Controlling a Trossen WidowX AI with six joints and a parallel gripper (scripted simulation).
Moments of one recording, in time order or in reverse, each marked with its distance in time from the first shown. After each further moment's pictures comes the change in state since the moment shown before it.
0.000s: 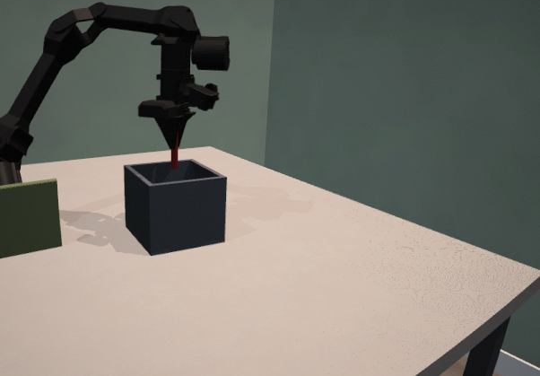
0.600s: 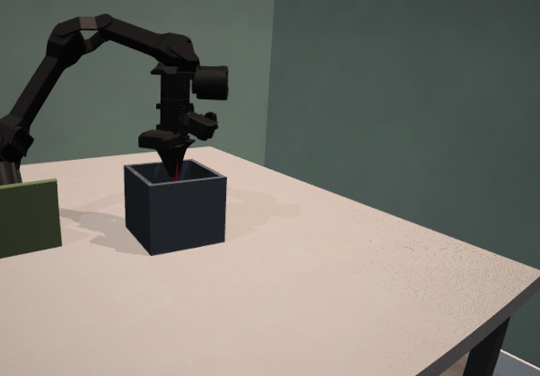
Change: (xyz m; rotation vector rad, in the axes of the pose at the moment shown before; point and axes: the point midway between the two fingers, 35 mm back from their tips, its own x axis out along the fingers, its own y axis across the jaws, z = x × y) arm 0.057 0.000 0.000 0.001 0.004 -0.001
